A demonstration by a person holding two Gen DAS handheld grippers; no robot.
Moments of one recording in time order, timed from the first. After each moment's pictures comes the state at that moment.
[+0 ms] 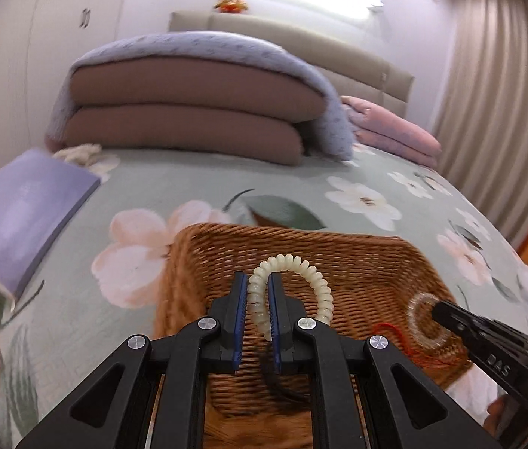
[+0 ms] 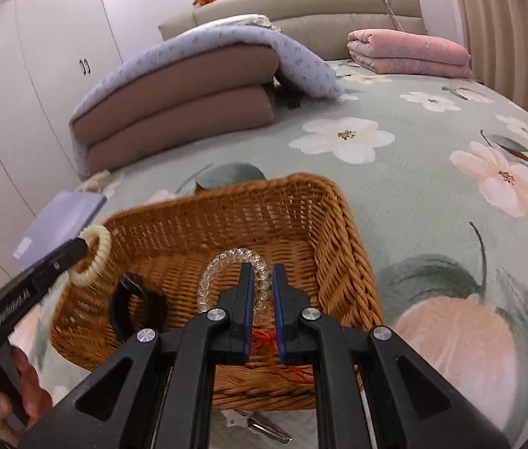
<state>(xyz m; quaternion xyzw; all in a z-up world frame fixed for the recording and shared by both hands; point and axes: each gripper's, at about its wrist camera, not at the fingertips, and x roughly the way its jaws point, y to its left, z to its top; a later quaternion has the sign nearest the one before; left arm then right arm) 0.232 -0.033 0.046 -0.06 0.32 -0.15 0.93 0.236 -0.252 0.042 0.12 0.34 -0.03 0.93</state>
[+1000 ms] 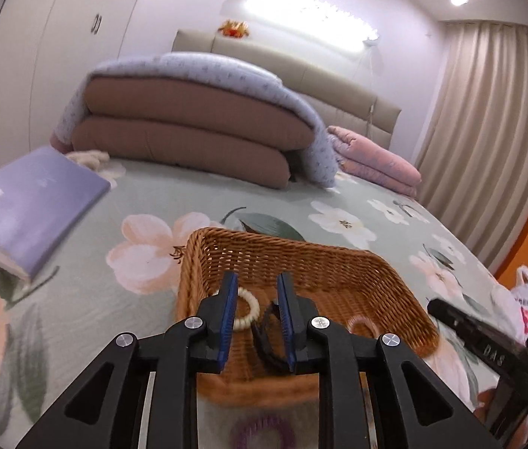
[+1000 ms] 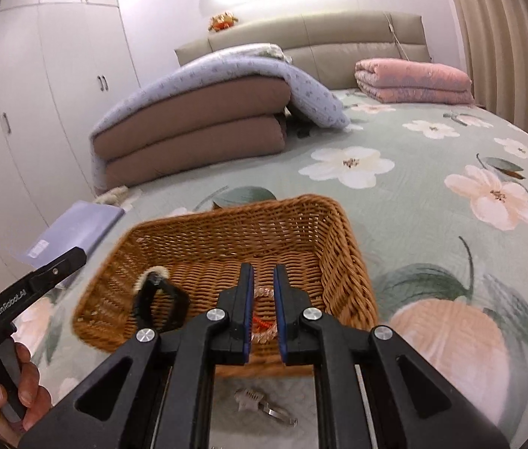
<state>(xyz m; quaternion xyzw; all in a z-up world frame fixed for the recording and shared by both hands) 0.164 0.000 0.066 -0.10 0.27 -0.18 0.94 0.177 -0.242 0.069 0.12 0.27 -0.02 0.95</state>
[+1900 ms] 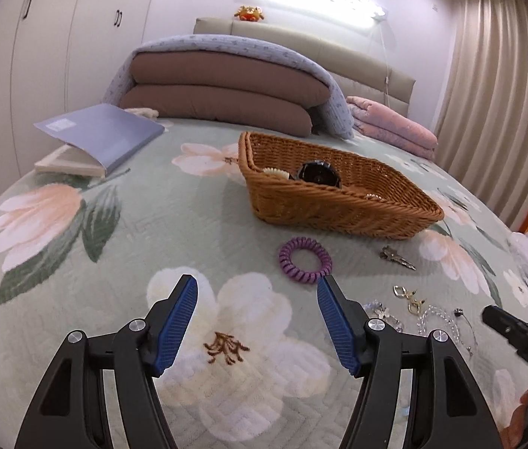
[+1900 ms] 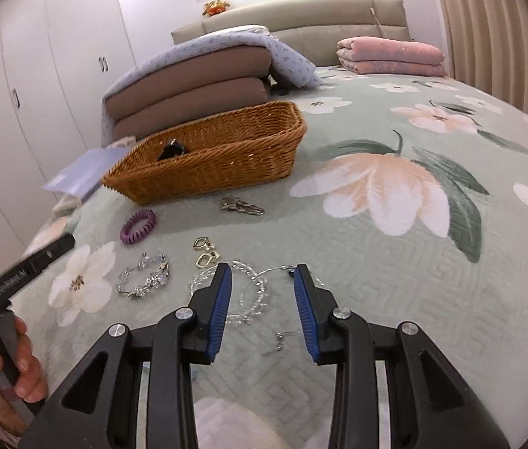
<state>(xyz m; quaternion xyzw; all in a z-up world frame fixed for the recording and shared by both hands) 0.034 0.034 -0.001 -0.07 0.31 -0.13 0.94 0.004 -0.239 0.005 0.14 0.31 -0.04 0.94</state>
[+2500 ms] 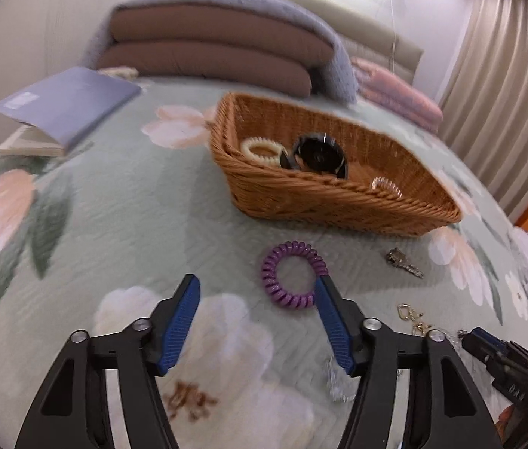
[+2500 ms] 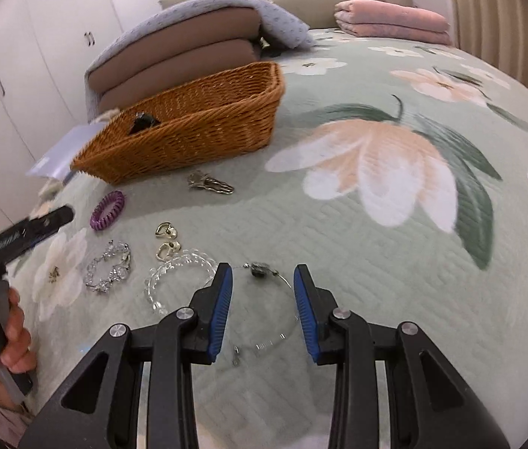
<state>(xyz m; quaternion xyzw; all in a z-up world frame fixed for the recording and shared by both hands) 0.105 0.000 -0.010 -0.07 0.41 -0.14 0.90 0.053 -0.249 -0.016 0.12 0.41 -0.03 0.91</state>
